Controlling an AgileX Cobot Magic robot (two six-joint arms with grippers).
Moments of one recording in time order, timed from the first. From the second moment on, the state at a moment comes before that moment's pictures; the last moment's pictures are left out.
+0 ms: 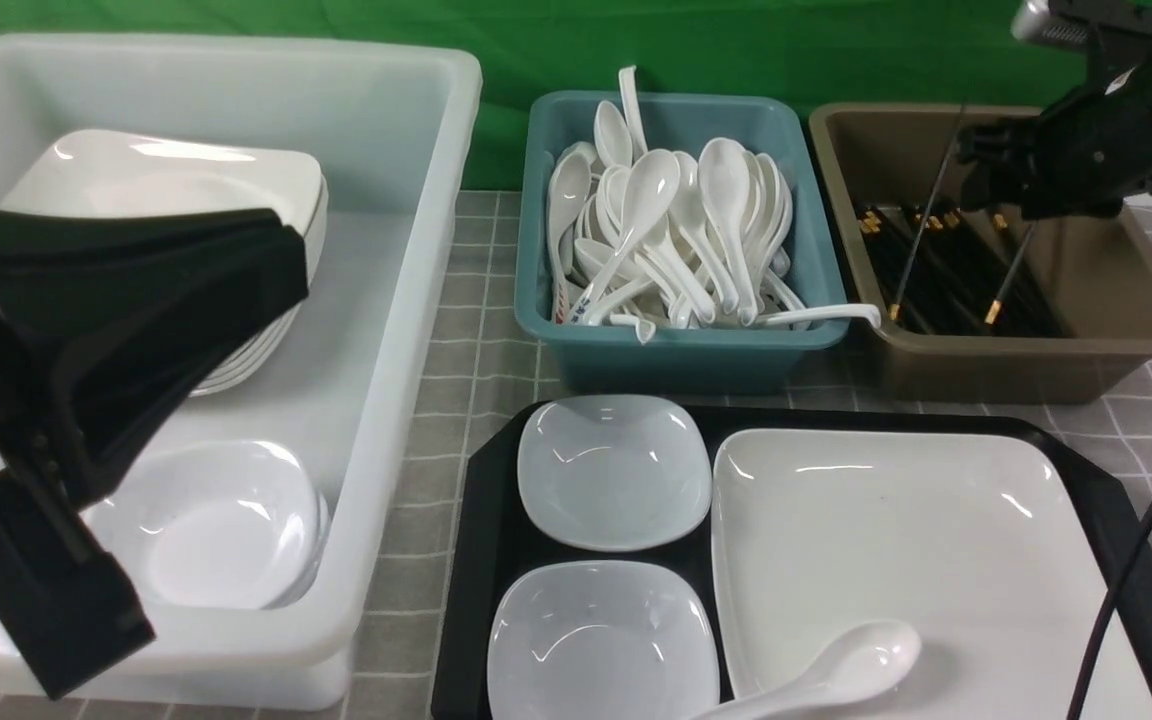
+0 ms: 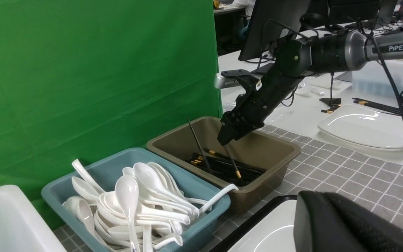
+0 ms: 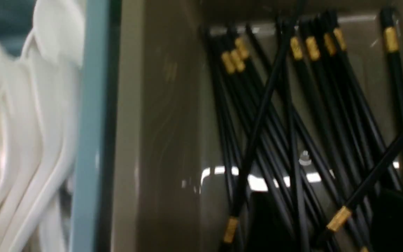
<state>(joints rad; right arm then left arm) 0.00 2.02 -1.76 0.22 0.63 -0.07 -0.75 0.63 -0.72 -0.12 0.21 0.21</state>
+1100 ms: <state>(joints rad) 0.42 0.74 -0.87 0.05 0.99 -0.11 -0.81 1.35 -1.07 -0.22 0.75 0.42</state>
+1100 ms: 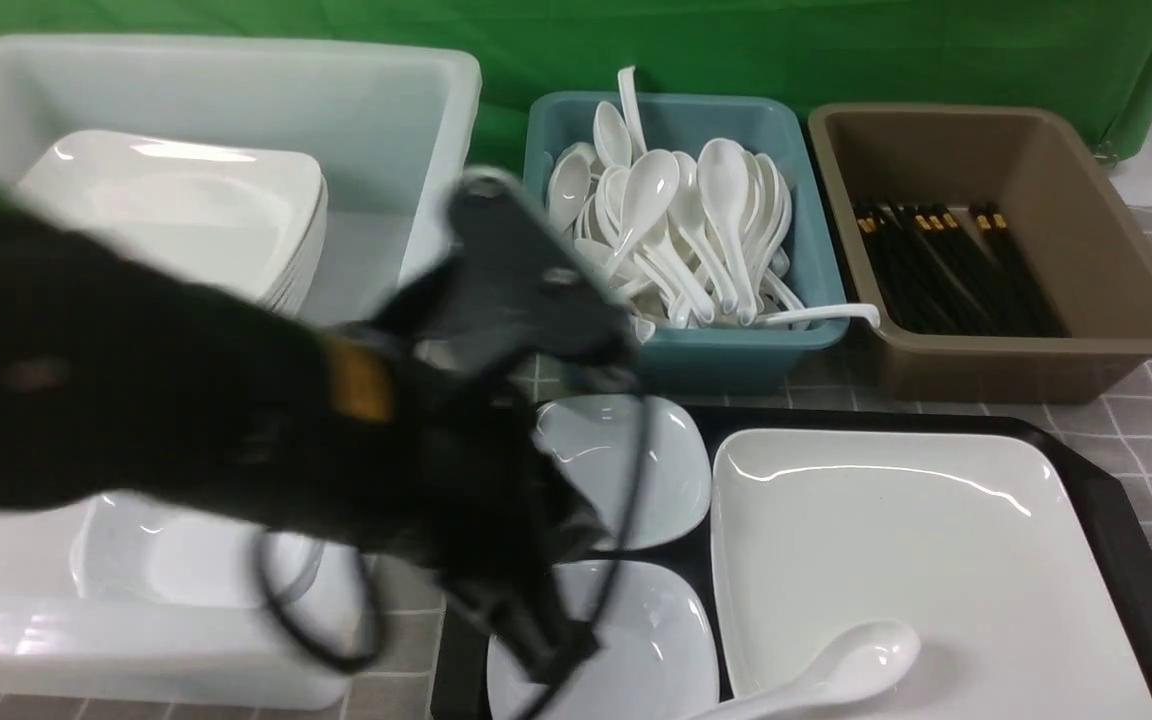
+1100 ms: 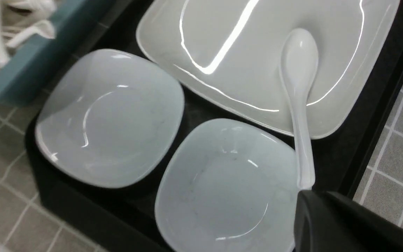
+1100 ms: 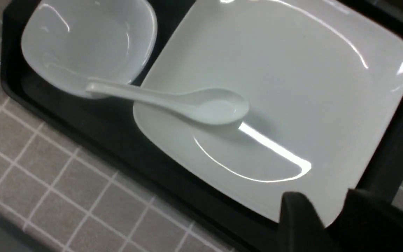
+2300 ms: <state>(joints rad) 0.42 0.41 -0.82 0.05 1.07 -0.07 -1.01 2.10 -1.57 0.03 0.82 0.39</state>
